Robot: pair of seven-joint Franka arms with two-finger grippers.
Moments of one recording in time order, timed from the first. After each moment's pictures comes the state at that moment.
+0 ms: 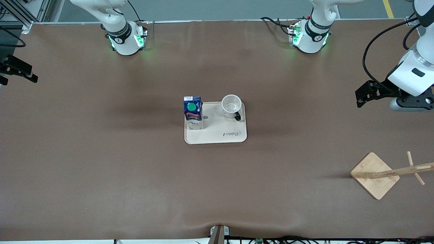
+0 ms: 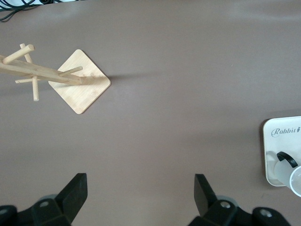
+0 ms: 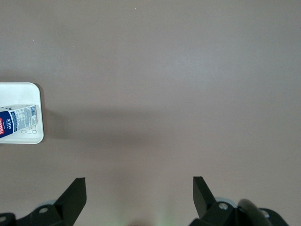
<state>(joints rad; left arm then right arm) -0.03 0.10 -0.14 -1.46 0.09 1.63 -0.08 -0.06 -0.05 -0.07 -1.55 0.05 1.47 -0.17</state>
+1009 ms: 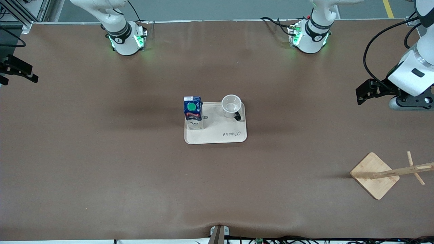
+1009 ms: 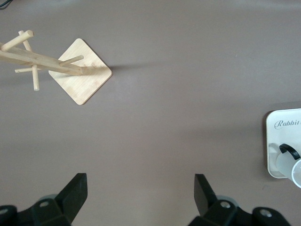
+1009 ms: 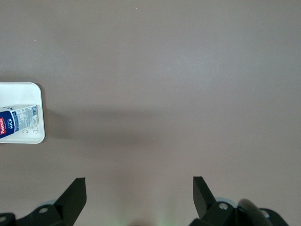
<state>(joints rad) -0.02 0.10 -0.13 -1.45 0.09 1.59 -0.08 -0.06 -0.05 -0.07 -1.55 0.06 1.47 -0.17</state>
